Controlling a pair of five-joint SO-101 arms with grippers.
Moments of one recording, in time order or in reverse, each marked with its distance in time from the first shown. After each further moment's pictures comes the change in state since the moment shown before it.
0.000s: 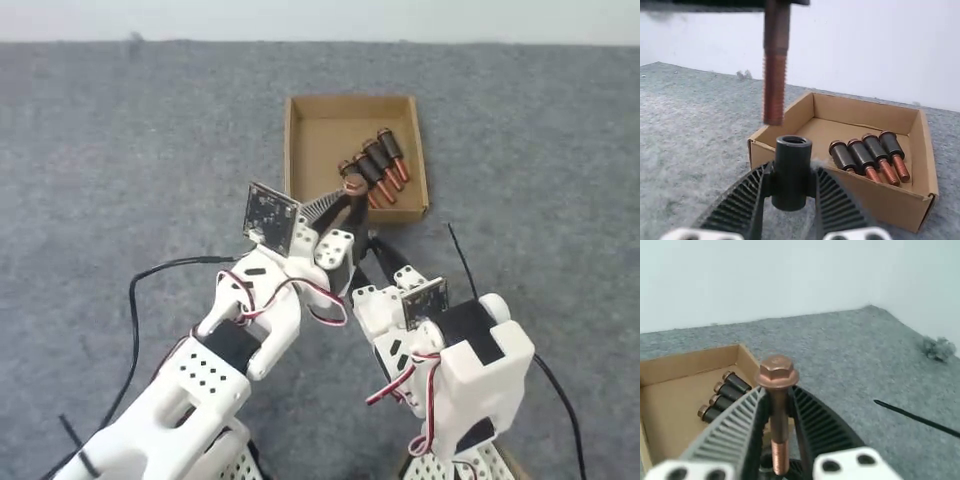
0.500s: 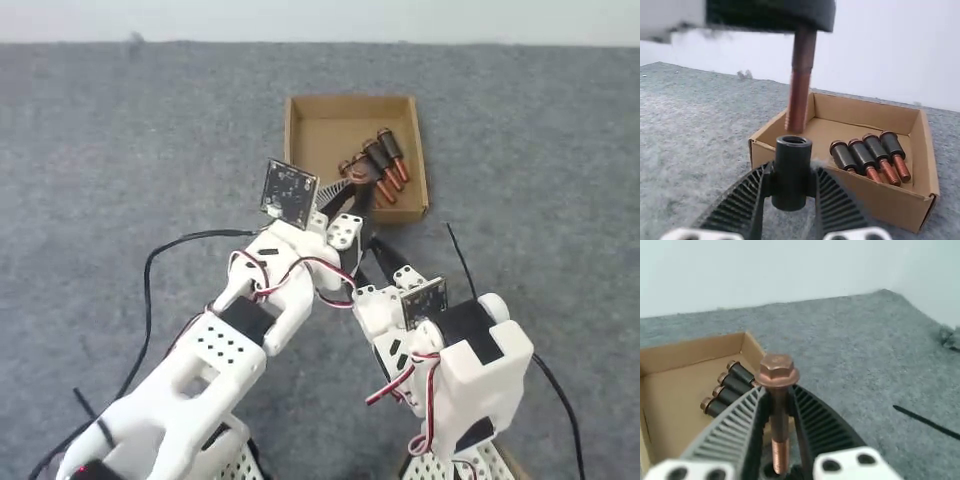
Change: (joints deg) left arm -0.3 12.0 -7.1 -0.4 0.0; right arm -0.1 0.0 0.0 0.0 0.0
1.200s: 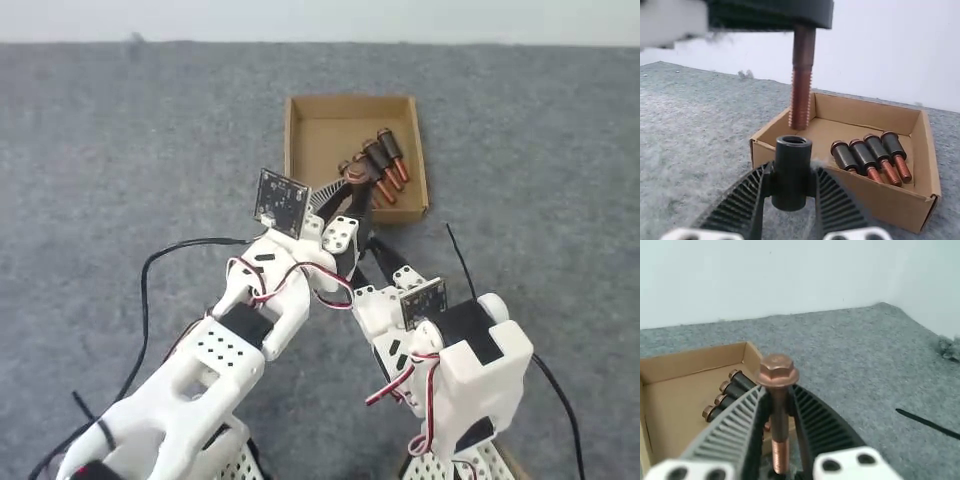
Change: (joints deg) left arm -0.8 0.0 4.2 -7.8 0.0; right arm -0.3 0.0 0.0 0.0 0.2
